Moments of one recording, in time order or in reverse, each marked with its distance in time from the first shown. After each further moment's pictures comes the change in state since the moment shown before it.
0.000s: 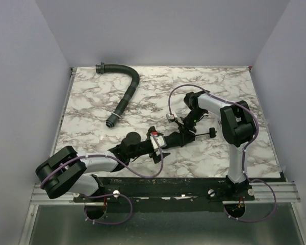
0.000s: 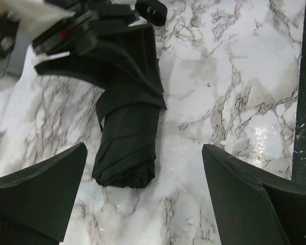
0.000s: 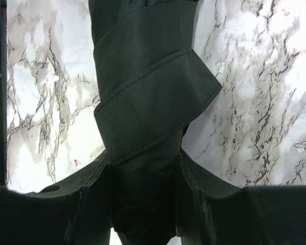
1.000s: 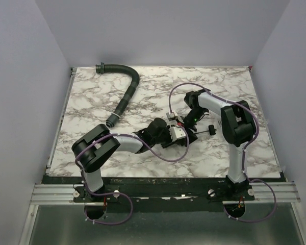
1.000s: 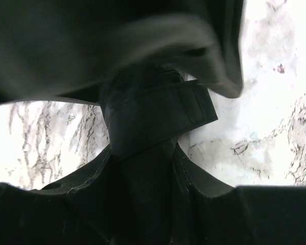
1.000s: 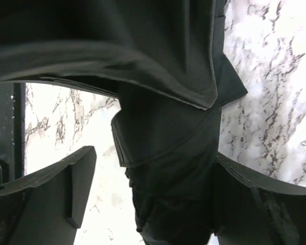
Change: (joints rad) left arm -0.103 0.433 0.461 -0.383 -0.148 0.274; right arm -0.002 0.003 0.045 -0.072 -0.029 0.017
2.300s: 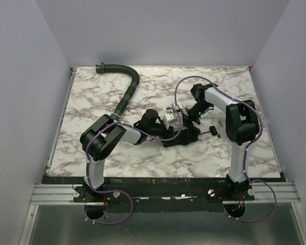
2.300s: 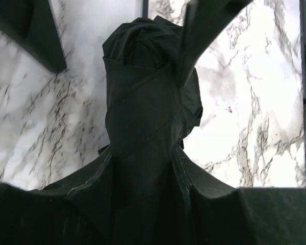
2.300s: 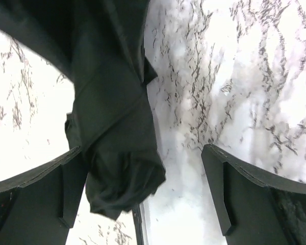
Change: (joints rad) left arm 0.201 0.192 0.065 0.166 0.500 -0.406; right arm -0.081 -0.002 0.071 0.060 0.049 0.035
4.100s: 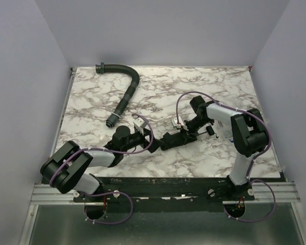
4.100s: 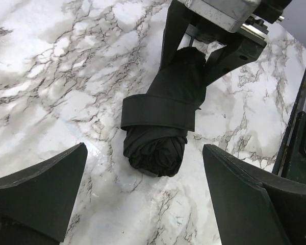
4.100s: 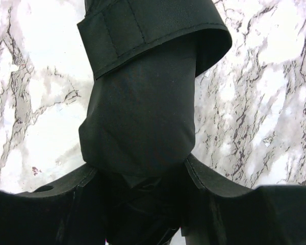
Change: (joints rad) left arm 0.062 -0.518 -0.511 0.290 -0.327 -0.348; right arm 0.057 -0.218 -0.413 0.372 -0.051 -0.143
